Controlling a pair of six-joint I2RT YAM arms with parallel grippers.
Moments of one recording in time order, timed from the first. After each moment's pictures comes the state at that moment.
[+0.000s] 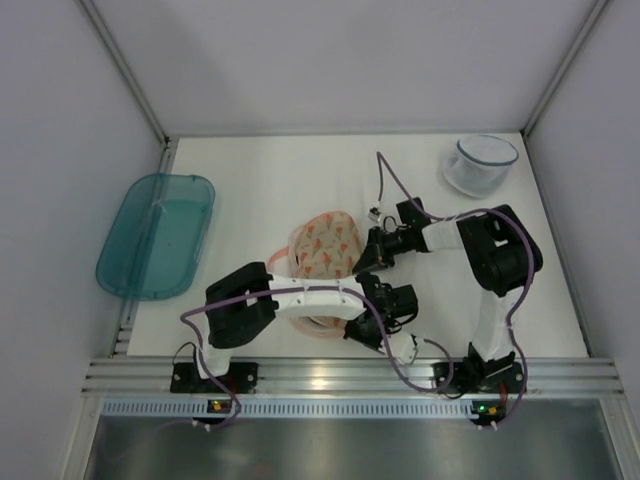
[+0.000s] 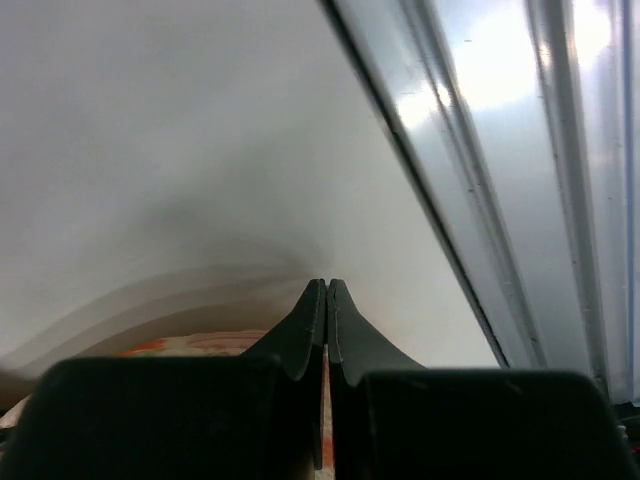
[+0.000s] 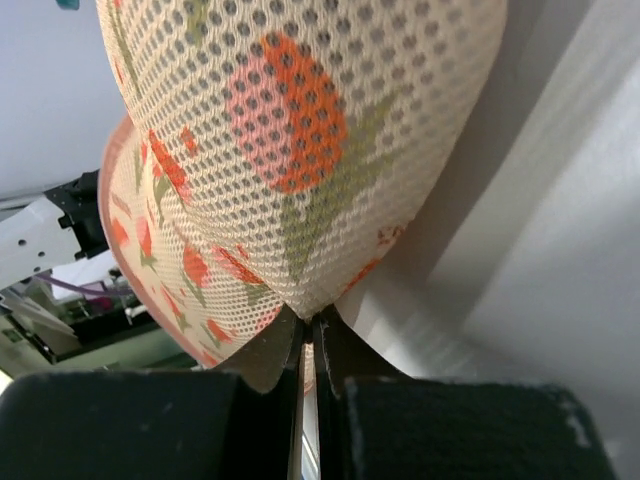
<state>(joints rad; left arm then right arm) -1.31 1.97 1.41 -0.93 0.14 0.74 0.38 1.94 0.90 0.05 -0.99 0.50</state>
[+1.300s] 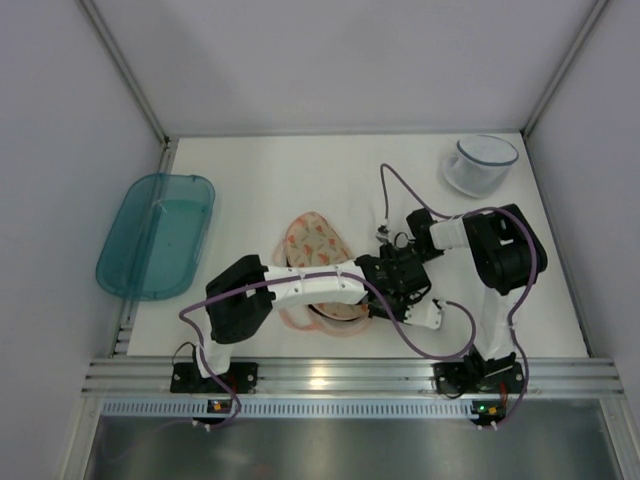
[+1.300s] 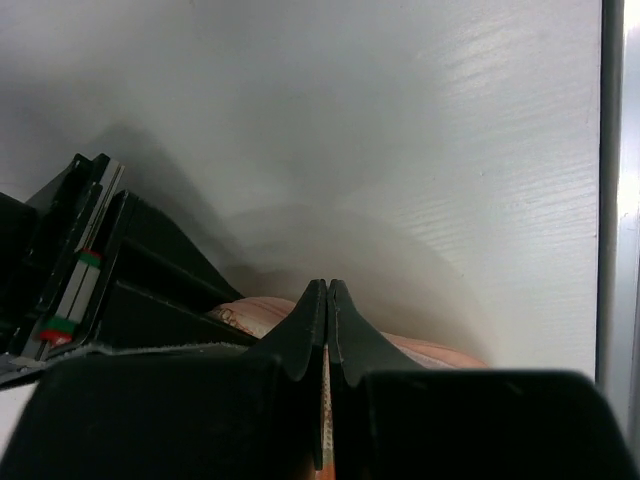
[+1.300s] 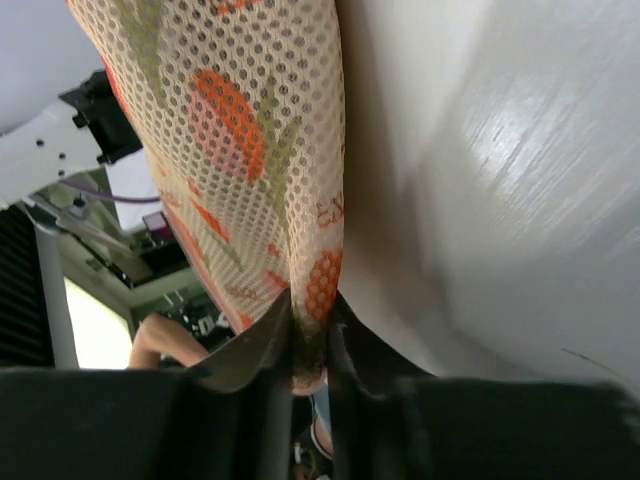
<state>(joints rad) -1.25 1.97 1.51 -0.72 0.04 0.64 0.32 1.94 0.91 -0.40 -1.13 0.20</state>
